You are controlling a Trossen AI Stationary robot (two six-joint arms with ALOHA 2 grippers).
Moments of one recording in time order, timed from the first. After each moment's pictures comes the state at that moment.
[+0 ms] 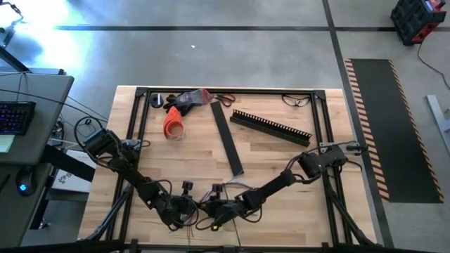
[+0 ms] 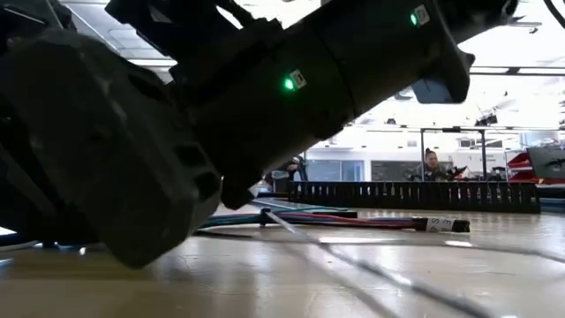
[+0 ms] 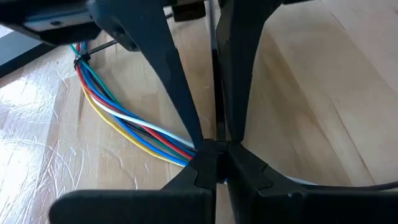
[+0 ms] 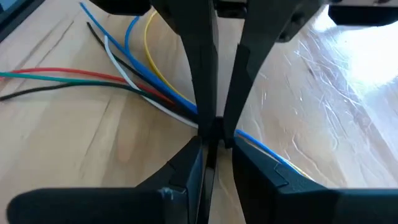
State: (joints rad) left arm -0.80 1.80 0.68 0.27 -0.56 -0.31; right arm 0.49 2.42 1.57 0.25 0.44 0.16
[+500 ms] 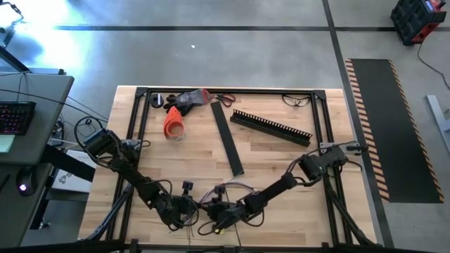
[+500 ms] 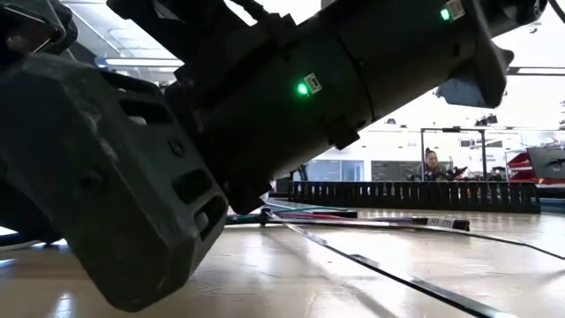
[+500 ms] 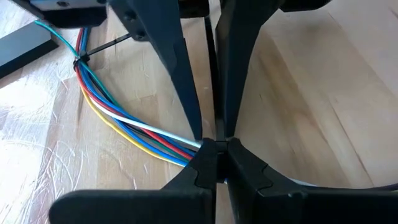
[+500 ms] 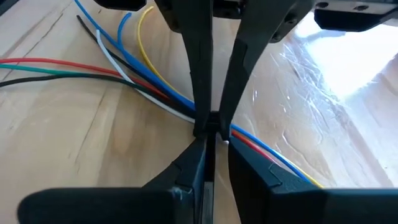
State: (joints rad) left arm -0.80 1.80 0.68 0.27 -0.56 -0.31; right arm 0.52 2.43 1.57 0.26 0.56 0.13
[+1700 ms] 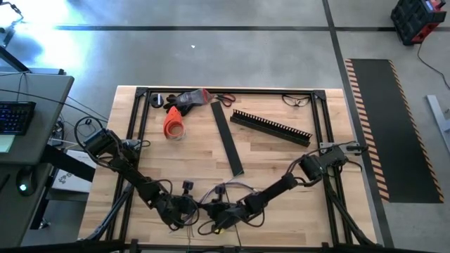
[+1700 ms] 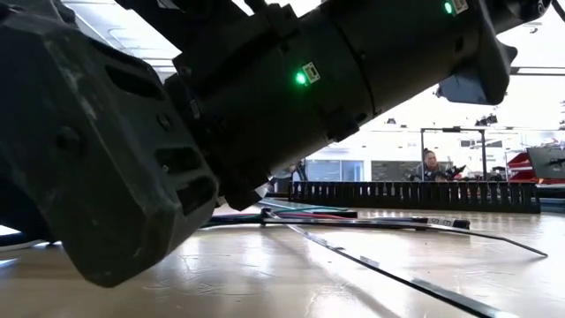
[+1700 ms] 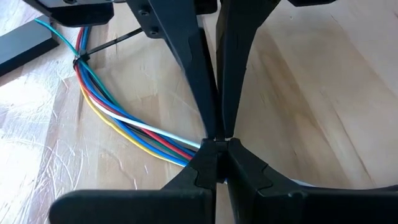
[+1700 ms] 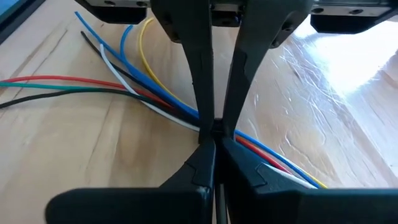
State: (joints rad) left arm -0.80 1.80 0.68 0.27 -0.56 -0.32; right arm 0.52 2.43 1.57 0.27 0.56 0.18
